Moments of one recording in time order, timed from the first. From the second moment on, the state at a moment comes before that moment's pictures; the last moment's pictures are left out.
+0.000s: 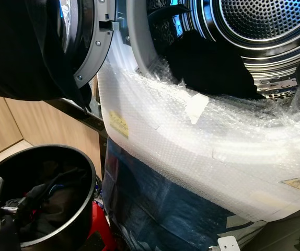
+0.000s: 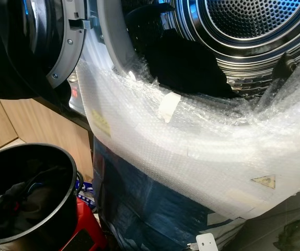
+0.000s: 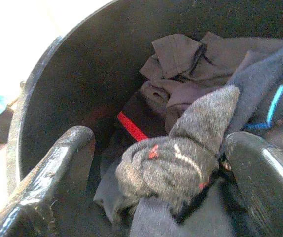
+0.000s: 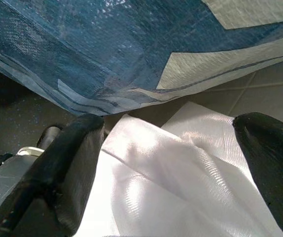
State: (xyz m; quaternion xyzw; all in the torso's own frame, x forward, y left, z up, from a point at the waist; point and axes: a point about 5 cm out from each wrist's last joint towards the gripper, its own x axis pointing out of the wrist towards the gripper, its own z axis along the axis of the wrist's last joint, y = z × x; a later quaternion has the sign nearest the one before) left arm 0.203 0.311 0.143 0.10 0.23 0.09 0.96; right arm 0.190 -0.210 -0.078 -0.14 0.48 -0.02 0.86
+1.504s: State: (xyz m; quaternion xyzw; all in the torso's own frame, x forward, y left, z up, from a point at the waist) left arm 0.220 0.293 0.107 0.16 0.33 0.04 0.93; right arm 0.187 -0.203 -0.081 -0.20 0.48 0.04 0.86
